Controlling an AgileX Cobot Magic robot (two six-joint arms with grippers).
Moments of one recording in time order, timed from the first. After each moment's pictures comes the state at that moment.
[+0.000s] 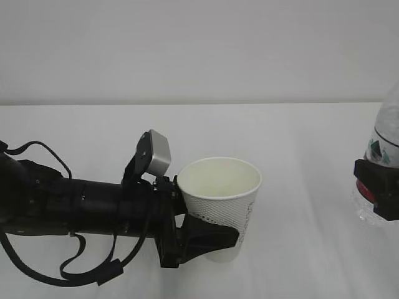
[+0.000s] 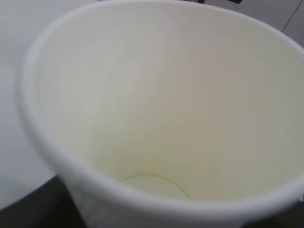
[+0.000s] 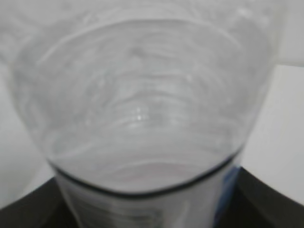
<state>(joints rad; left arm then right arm) -0.55 1.99 -0.74 1.06 -1.05 -0.67 0.10 1.15 -0.21 -0.27 -0.49 0.18</state>
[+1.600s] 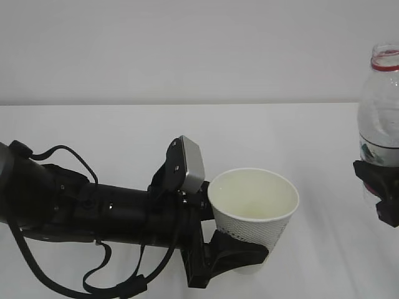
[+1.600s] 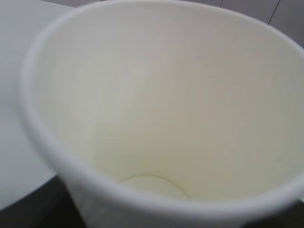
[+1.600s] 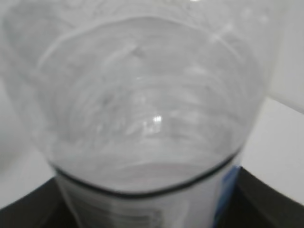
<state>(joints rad) -0.68 1.99 -0.78 1.00 -0.98 -0.57 0.10 1.11 -0.30 -0.45 -0.31 0.03</state>
